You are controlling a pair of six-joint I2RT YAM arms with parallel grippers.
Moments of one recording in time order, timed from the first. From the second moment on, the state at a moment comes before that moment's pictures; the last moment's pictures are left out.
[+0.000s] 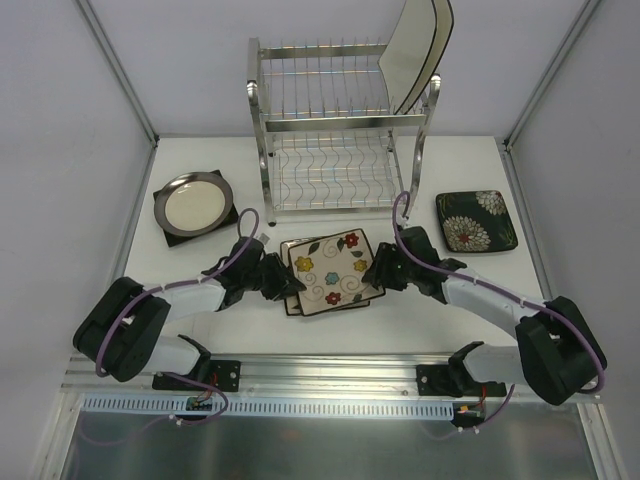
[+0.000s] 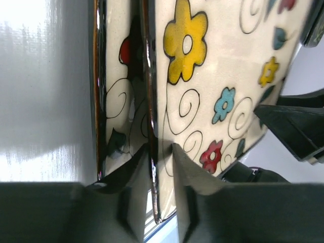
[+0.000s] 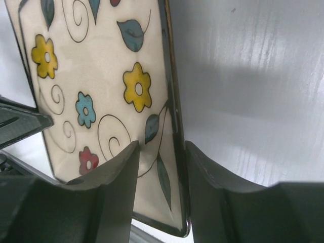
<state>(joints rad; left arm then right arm) -0.53 1.34 0.40 0.18 0.36 -1.12 0.58 1.28 0.57 -0.14 -0.15 0.73</state>
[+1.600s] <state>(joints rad) -0.51 1.00 0.43 0.13 0.37 -1.06 0.50 0.97 0.78 -0.43 -0.24 0.77</state>
